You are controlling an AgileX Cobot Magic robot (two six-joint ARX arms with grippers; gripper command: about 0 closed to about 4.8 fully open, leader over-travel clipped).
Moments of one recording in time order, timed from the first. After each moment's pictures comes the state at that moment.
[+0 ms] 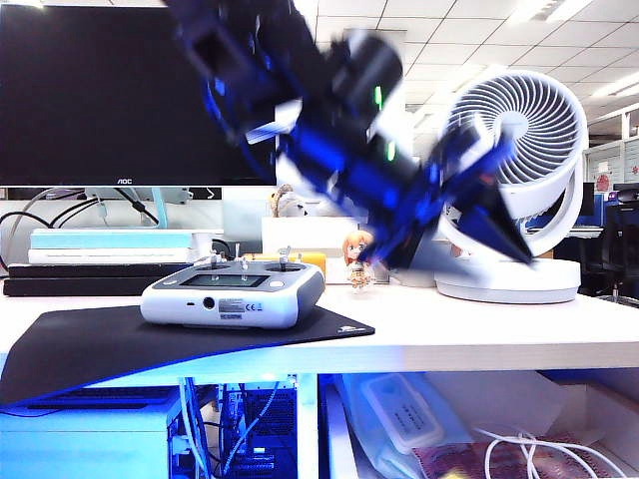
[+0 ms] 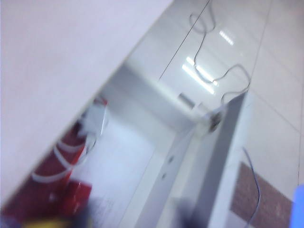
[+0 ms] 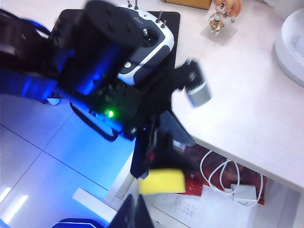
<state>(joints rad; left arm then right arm) -0.82 2.04 1.40 -0.03 0.49 -0.18 0.63 0.75 1.05 -0.88 0.02 0.10</state>
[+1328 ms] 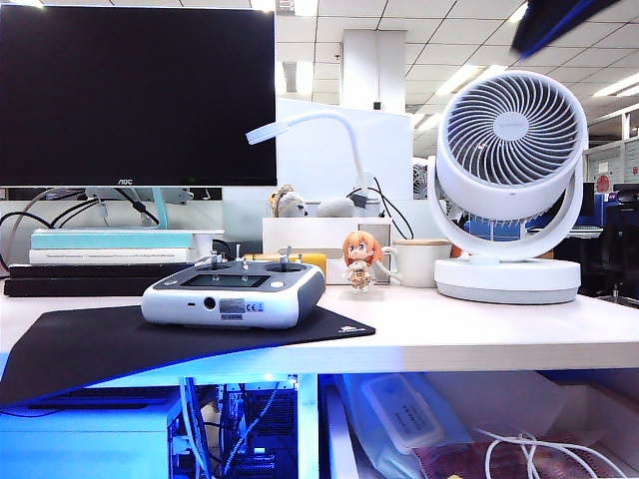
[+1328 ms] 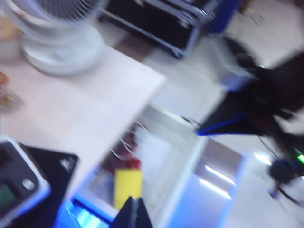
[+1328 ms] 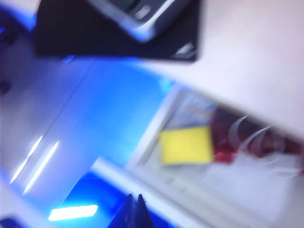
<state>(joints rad) -0.62 1.13 1.43 -0.81 0.46 0.09 0.63 0.97 1.04 -0.89 -0.10 0.14</state>
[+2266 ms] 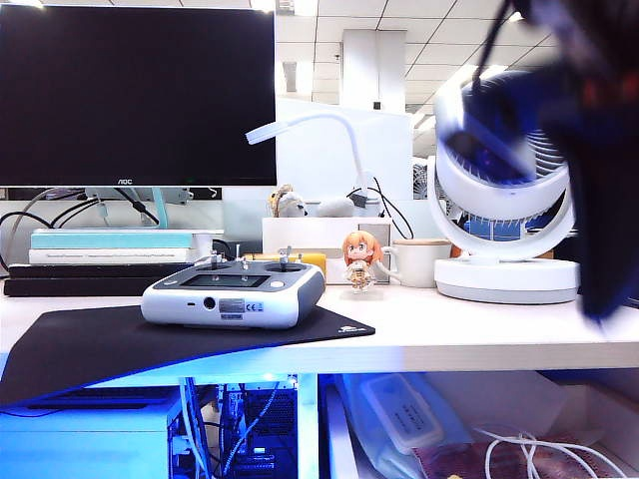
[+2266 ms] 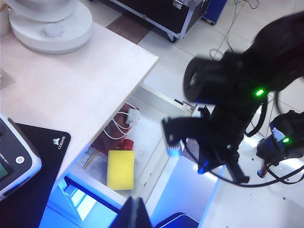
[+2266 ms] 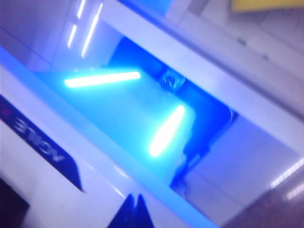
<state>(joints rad) -0.62 1.08 1.43 -0.91 0.47 0.10 0.63 1.25 0.85 -1.01 -0.37 0.11</state>
